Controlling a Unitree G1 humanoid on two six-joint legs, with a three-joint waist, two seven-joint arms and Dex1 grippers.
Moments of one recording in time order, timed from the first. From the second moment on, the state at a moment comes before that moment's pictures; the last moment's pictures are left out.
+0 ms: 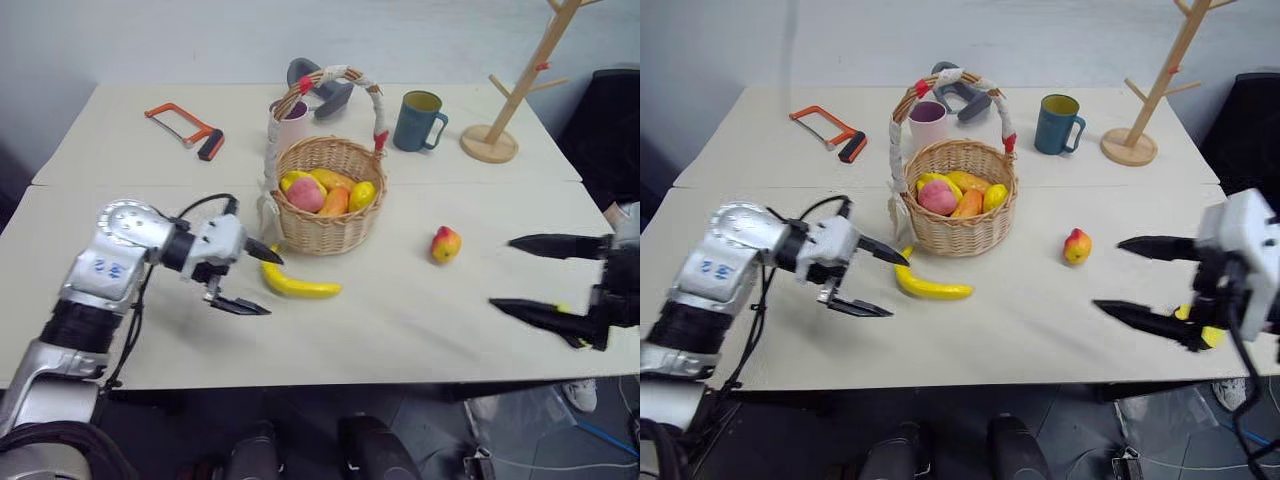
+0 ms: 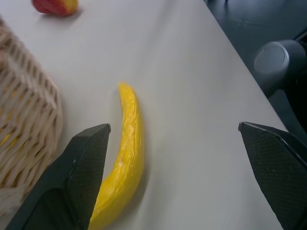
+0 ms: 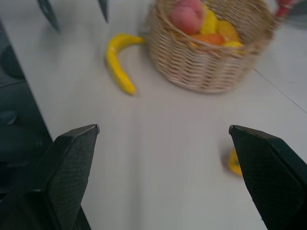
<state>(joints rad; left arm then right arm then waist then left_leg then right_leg) -0.75 0.73 -0.26 0.22 -0.22 0.09 -1.48 -0.04 -1.12 -0.69 -0.71 0.99 0.90 0.99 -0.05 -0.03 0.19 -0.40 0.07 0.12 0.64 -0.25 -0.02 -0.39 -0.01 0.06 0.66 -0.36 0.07</state>
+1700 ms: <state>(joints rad) -1.17 0.29 -0.06 0.41 -0.26 0.87 -0.70 -0.05 -1.03 -0.44 -0.83 1.01 0.76 0.64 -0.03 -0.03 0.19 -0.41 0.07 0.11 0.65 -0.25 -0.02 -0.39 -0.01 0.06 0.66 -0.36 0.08</state>
